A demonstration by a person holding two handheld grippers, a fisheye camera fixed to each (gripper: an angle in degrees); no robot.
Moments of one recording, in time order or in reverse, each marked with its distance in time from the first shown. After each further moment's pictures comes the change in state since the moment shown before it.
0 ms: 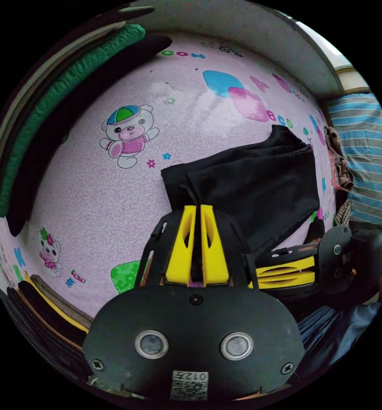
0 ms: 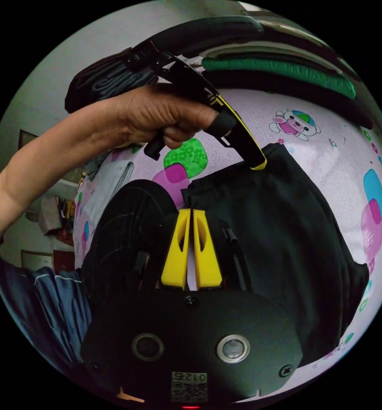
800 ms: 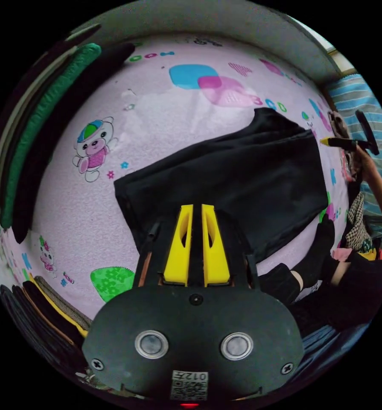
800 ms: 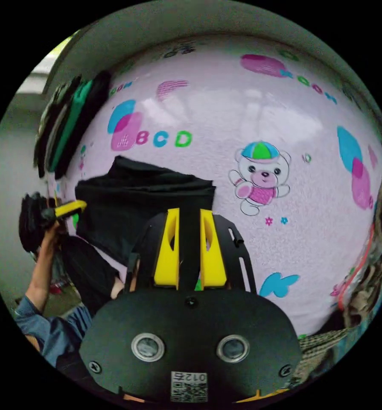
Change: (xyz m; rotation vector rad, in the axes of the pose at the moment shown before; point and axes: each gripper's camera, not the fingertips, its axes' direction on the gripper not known) left arm 0.123 0.015 0.008 -0.004 -0.108 0.049; right arm 0.236 0.284 -0.203 0.109 0.180 0.930
